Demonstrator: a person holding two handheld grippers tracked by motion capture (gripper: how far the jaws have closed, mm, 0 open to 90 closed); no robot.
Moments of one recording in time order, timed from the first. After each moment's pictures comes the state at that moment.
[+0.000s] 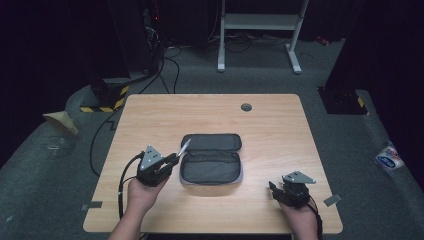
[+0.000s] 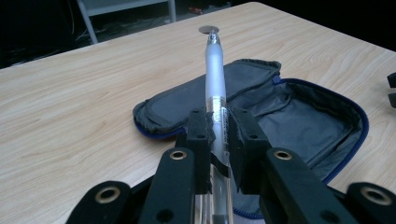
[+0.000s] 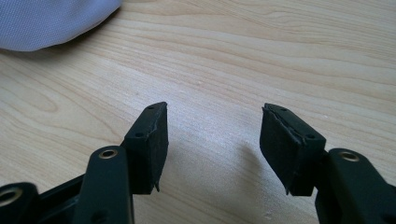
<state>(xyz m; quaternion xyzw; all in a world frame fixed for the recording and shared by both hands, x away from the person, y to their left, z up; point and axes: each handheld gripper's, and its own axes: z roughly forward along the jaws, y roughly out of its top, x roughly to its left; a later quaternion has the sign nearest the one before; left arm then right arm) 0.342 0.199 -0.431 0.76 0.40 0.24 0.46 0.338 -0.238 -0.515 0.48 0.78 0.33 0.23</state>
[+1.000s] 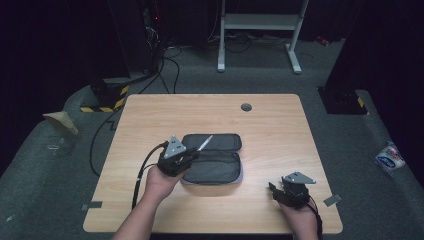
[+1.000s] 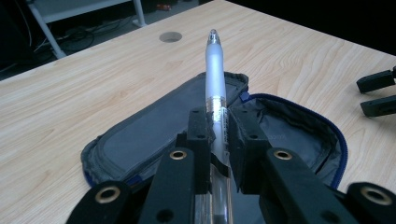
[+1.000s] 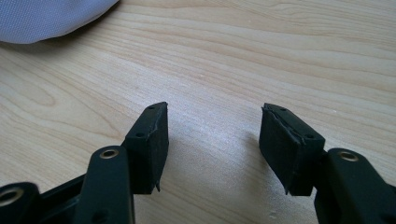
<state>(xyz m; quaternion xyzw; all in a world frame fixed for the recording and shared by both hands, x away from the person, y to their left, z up) 0.376 0.151 -0.426 0.79 0.34 0.22 0.46 0.339 -0.240 -0.521 0.48 0.78 0.33 0.22</state>
